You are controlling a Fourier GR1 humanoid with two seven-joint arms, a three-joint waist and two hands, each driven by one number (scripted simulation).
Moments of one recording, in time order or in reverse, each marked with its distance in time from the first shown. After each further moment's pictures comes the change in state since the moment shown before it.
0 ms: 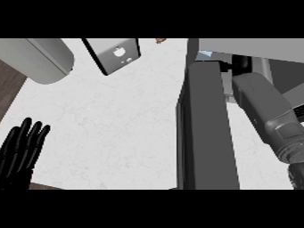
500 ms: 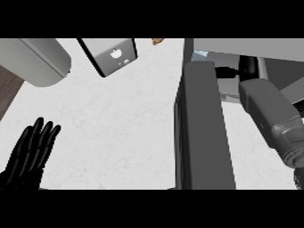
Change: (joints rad) left arm 0.000 -0.025 -0.060 0.002 -0.047 0.020 0.005; right arm 0.053 -0.027 -0.016 -0.008 -0.014 0.094 -0.052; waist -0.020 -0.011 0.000
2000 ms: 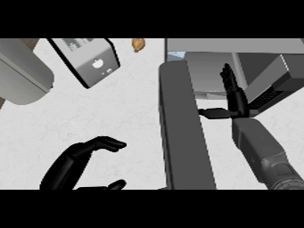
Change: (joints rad) left arm -0.177 0.030 -0.154 0.266 -0.094 -0.059 0.005; right arm 0.281 0.099 -0.051 -0.067 -0.064 0.334 -0.251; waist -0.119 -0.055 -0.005
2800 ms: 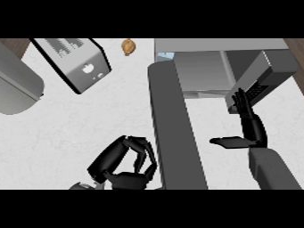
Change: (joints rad) left arm -0.195 -0.033 -0.156 0.335 -0.177 0.044 -0.006; right arm 0.369 -0.016 0.106 -0.386 -0.009 0.143 0.009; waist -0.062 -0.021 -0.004
